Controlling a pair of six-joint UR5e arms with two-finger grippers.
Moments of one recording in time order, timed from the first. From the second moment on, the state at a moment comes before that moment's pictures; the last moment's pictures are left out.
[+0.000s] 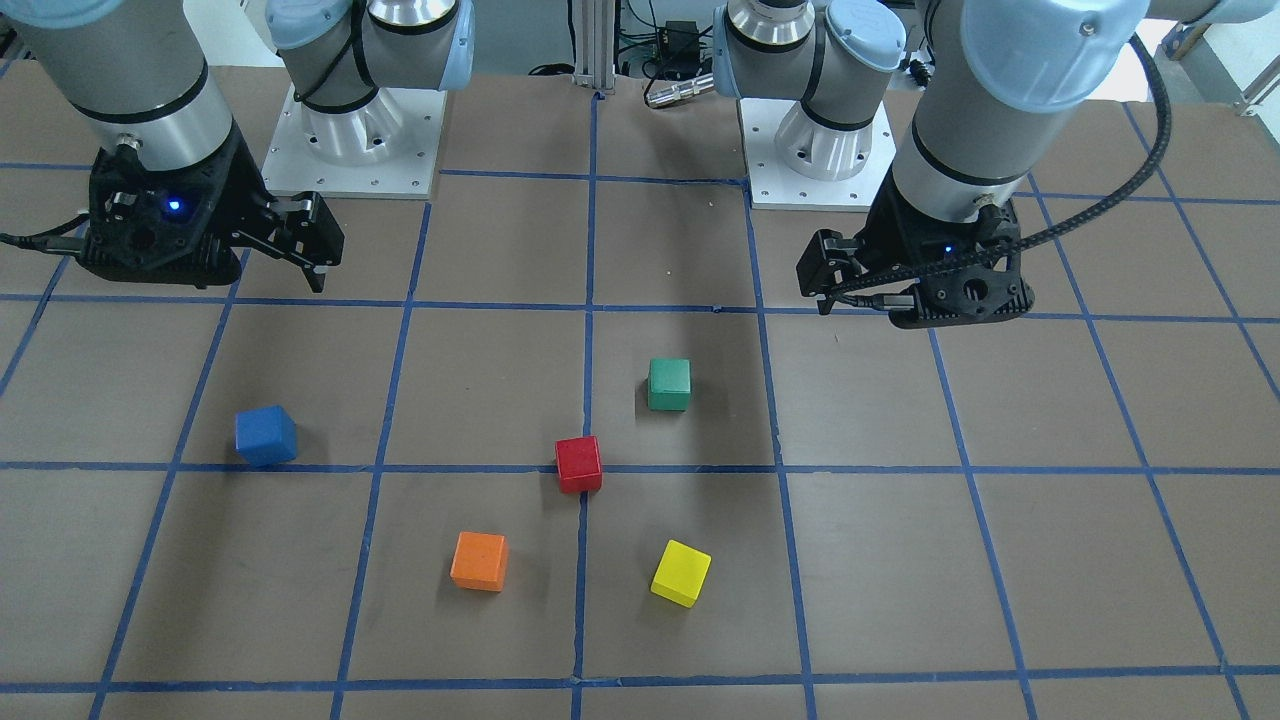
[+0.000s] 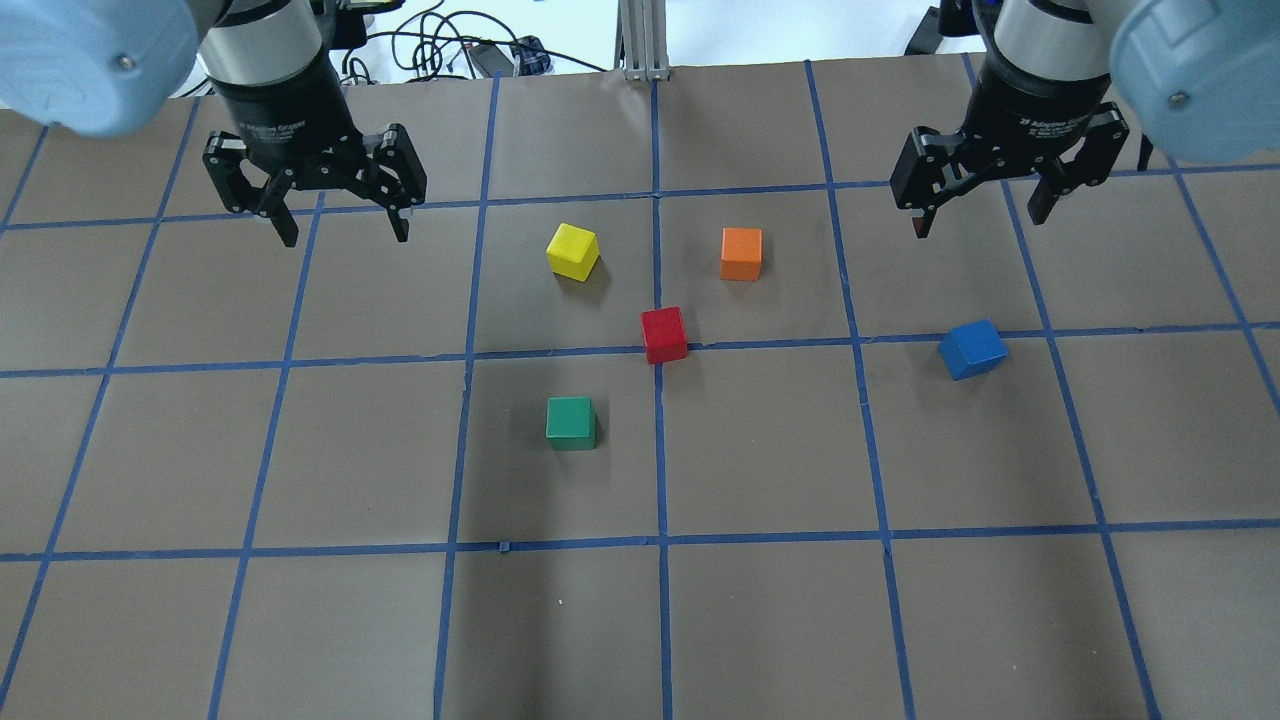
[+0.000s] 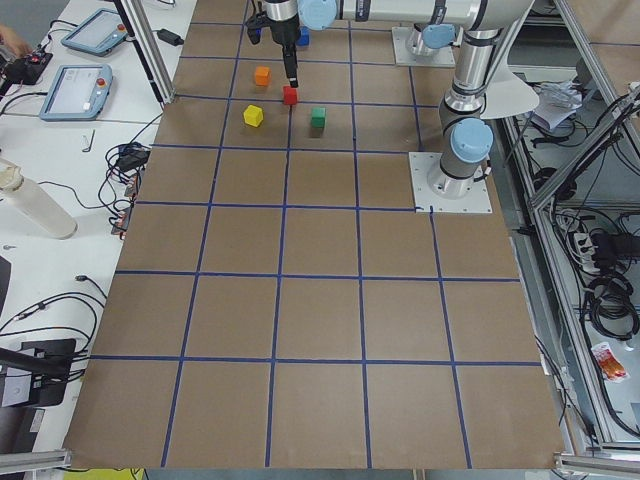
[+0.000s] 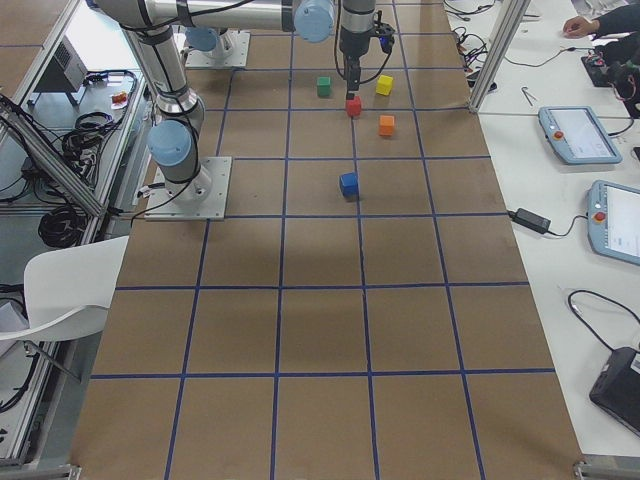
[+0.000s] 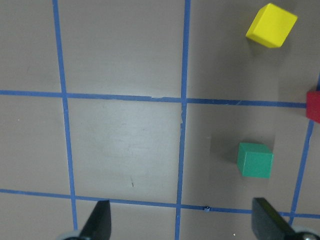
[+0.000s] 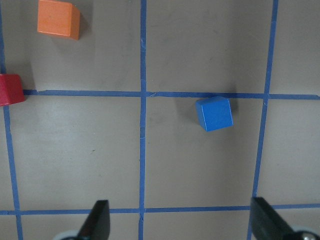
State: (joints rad) left arm -1.59 -1.70 -1.46 -1.66 1.66 -0.10; right arm 1.55 -1.51 1.55 -1.57 -1.65 -0.05
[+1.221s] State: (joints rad) left arm -1.56 -1.68 -1.48 -1.59 1.57 -0.01; right arm 1.78 -1.24 1.54 -1.85 -1.58 0.07
